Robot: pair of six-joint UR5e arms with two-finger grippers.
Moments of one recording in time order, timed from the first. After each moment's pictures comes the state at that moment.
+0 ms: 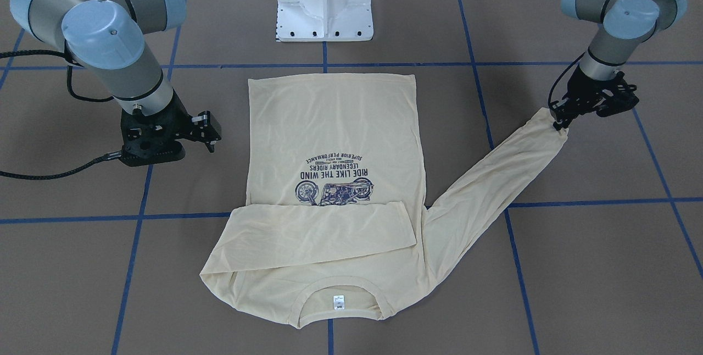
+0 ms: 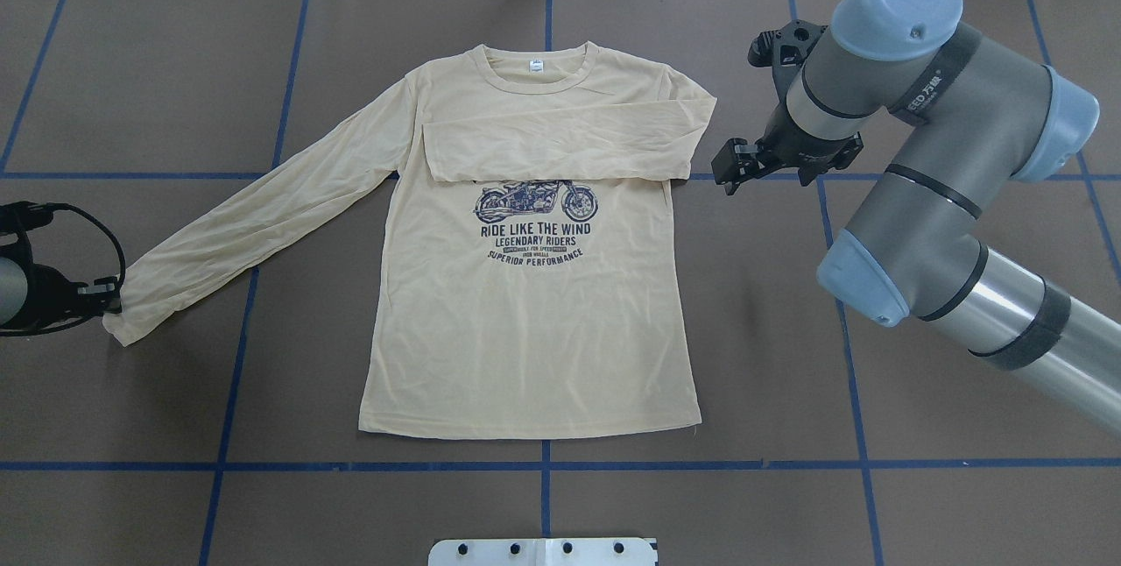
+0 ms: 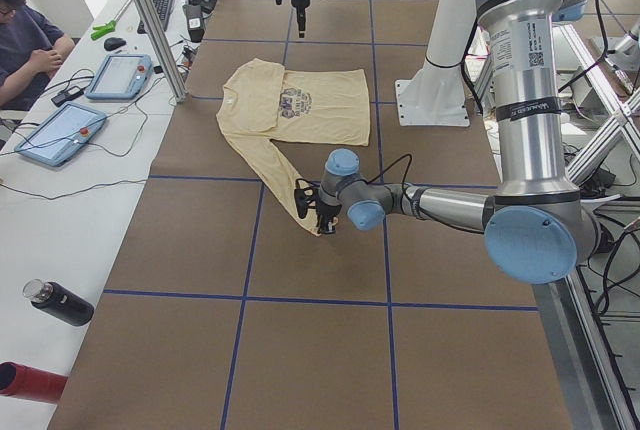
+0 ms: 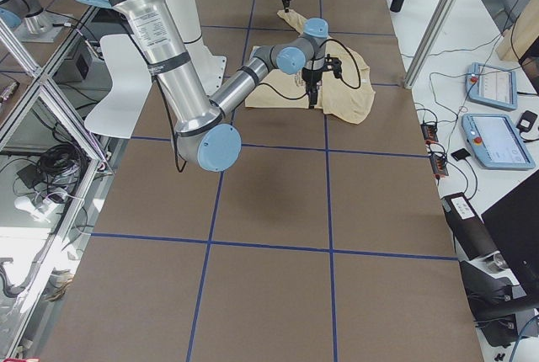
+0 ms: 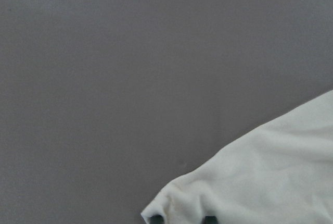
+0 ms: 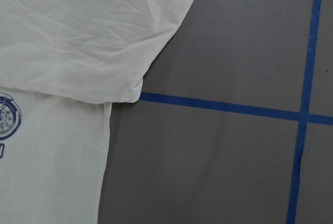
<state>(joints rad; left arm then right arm) -0.74 -1.39 -1.73 -2.32 -1.88 -1.30 0.81 -1.09 1.78 -1.64 2.06 0.83</state>
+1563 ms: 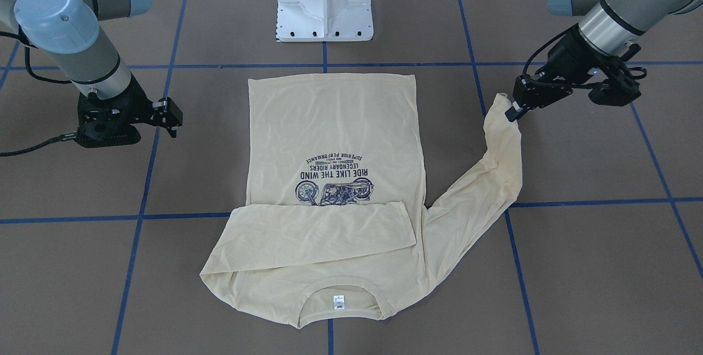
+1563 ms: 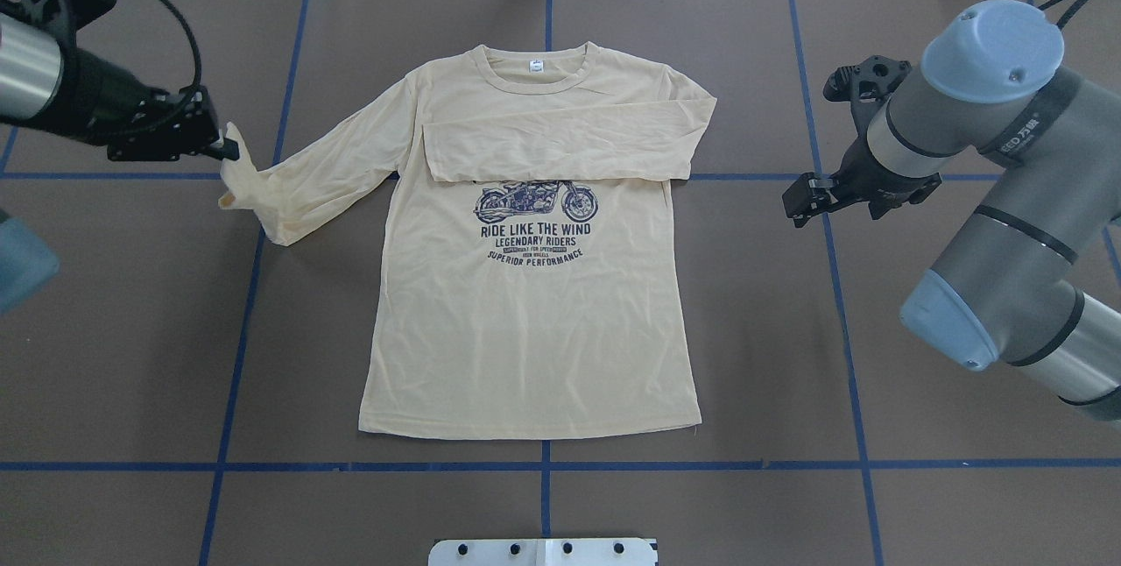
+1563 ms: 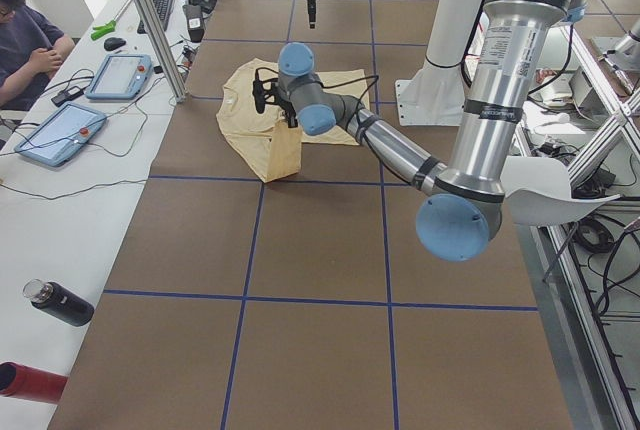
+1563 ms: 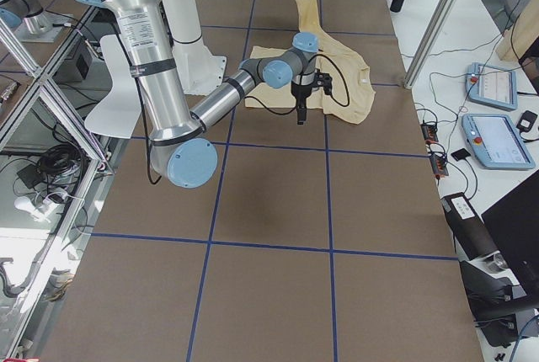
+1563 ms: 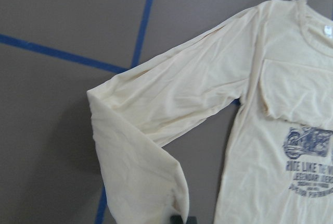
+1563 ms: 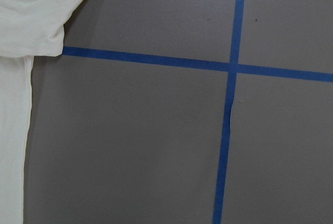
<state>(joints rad) -1.01 -1.86 -1.91 -1.99 -2.30 -1.32 0.82 -1.27 1.91 -1.65 2.07 0.81</state>
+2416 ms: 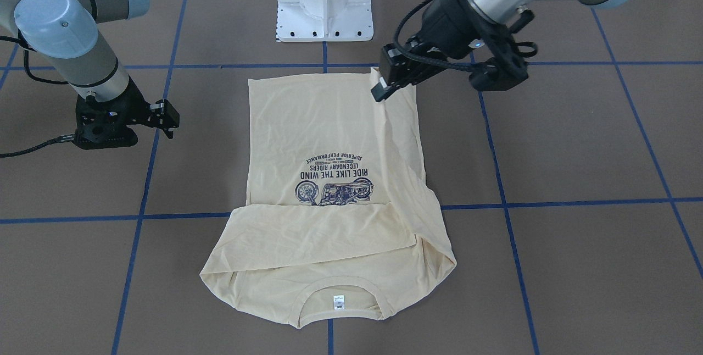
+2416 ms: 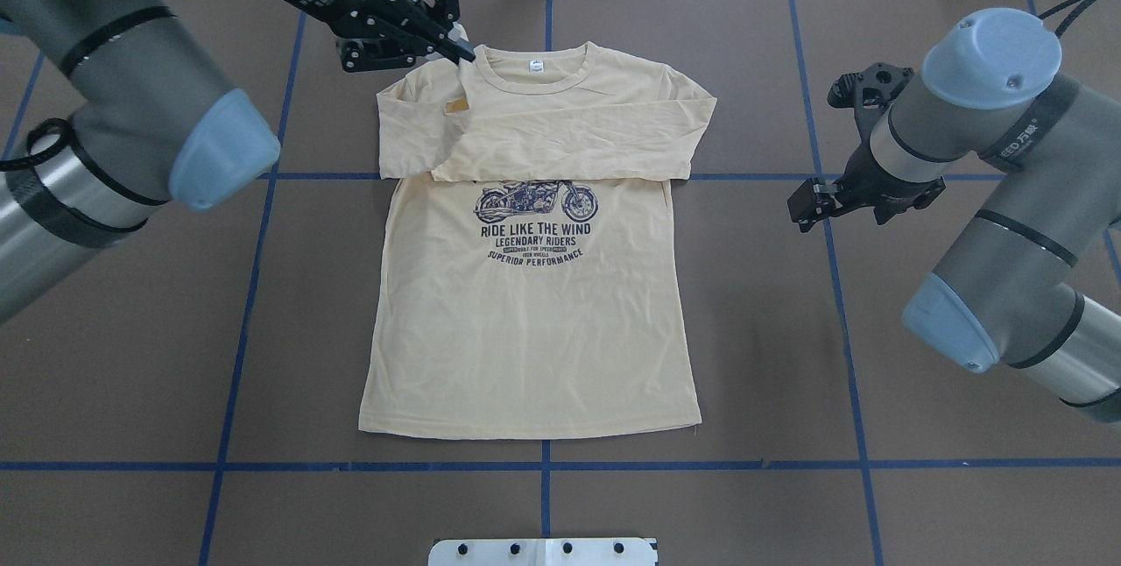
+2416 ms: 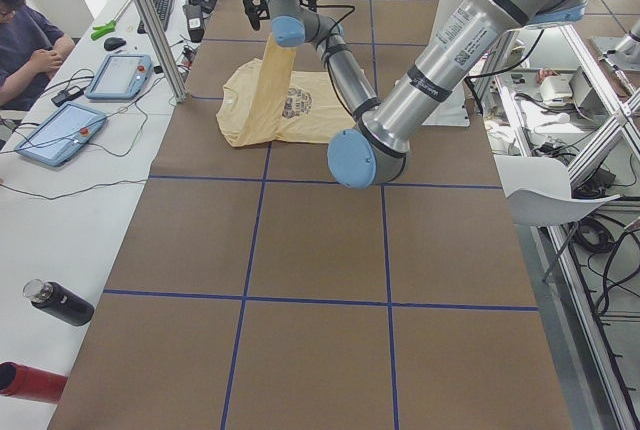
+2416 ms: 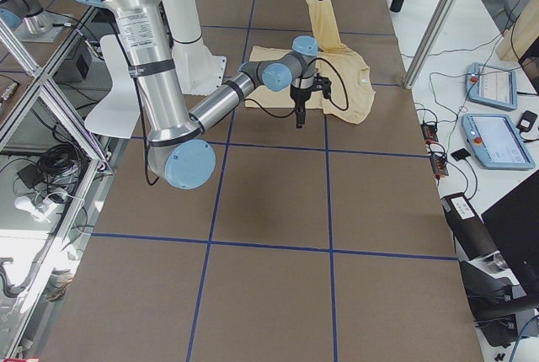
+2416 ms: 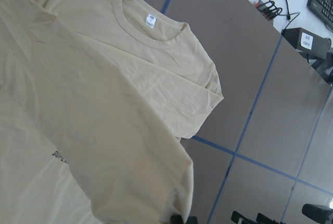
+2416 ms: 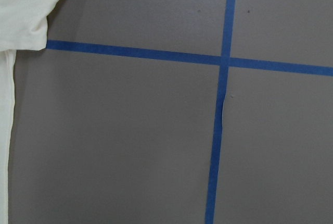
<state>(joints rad) -0.90 -2.33 -1.73 -2.02 -2.36 -1.78 0.82 -1.28 1.90 -1.65 2.07 0.81</state>
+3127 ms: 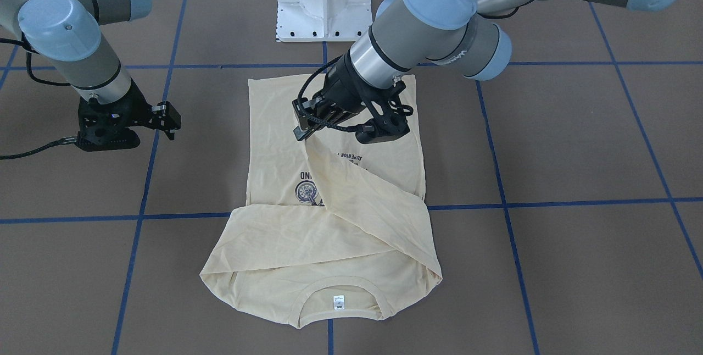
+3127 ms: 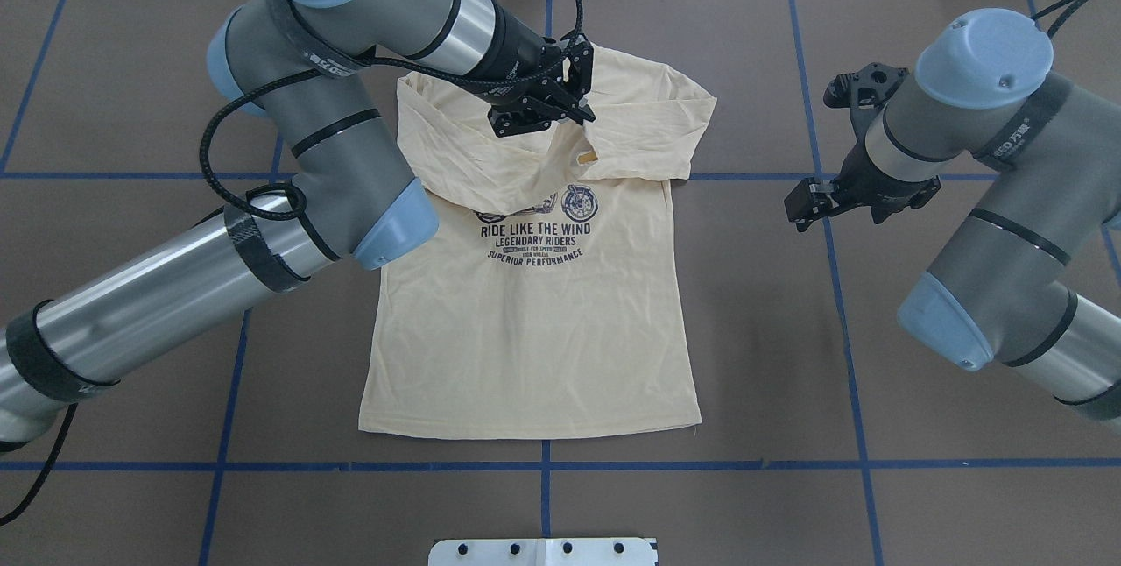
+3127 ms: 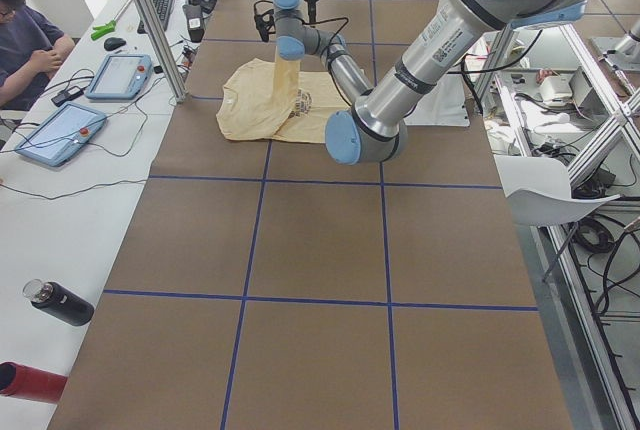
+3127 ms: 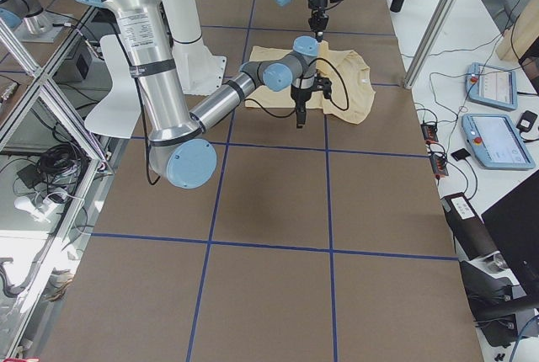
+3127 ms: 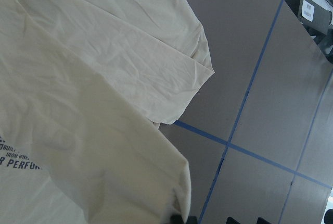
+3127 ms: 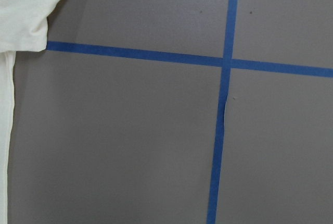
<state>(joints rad) -0.74 -2.46 -1.41 -2.25 -2.15 -1.83 0.82 -1.27 1.89 -1.65 2.06 0.82</state>
